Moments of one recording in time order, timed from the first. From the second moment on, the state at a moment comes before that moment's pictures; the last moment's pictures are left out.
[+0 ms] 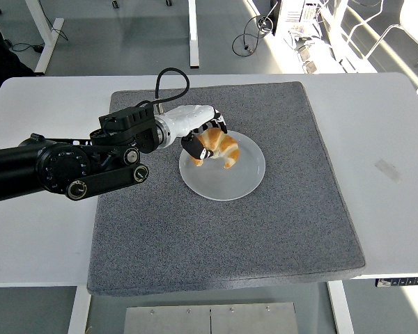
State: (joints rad) left arm -1.26 0.19 0.09 -1.09 1.08 0.18 0.24; right arm -0.09 0.00 0.09 0.16 -0.06 0.01 0.35
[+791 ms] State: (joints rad) left arm -1.22 0.13 0.10 -1.04 1.09 0.18 0.24; right arm -0.09 0.00 0.09 0.16 -0.06 0.01 0.35
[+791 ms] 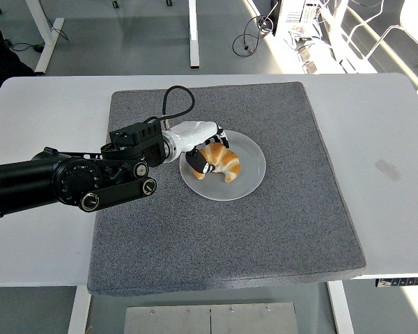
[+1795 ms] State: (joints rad) left arm -1.12 0.32 -0.33 -1.04 0.72 0.19 0.12; right arm -0.09 0.00 0.09 0.16 -0.06 0.01 0.35
